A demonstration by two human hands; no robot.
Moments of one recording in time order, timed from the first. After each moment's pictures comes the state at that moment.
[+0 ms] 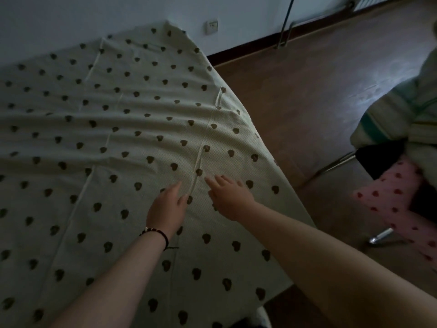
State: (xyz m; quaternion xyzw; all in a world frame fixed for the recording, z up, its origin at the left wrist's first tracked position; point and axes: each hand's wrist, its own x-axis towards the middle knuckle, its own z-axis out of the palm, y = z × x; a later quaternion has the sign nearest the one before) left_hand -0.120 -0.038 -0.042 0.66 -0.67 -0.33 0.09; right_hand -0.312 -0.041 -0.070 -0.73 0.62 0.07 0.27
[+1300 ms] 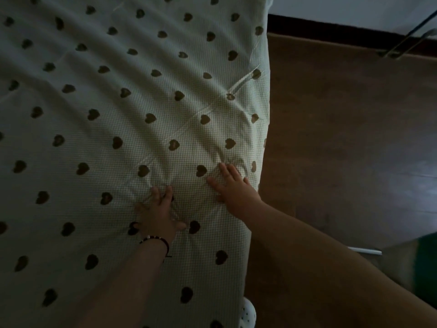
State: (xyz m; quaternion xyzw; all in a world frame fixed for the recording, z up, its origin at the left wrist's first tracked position) left_hand -0.335 -0.130 -0.291 0.84 -0.42 -0.33 -0.09; right_hand -0.530 -0.271 -0.261 -0.87 0.36 0.25 0.24
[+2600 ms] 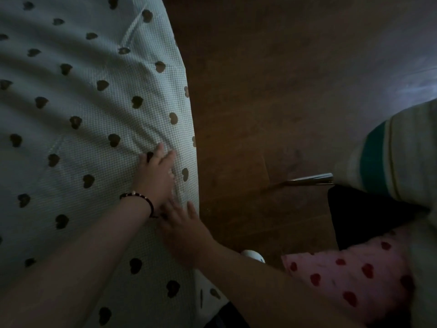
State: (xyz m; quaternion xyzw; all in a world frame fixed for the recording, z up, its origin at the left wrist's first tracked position) left_hand -0.491 -0.185 -0.282 0.66 -0.70 -0.22 -0.16; right_hand -0.626 -0.079 -0.289 -0.86 0.37 0.05 0.33
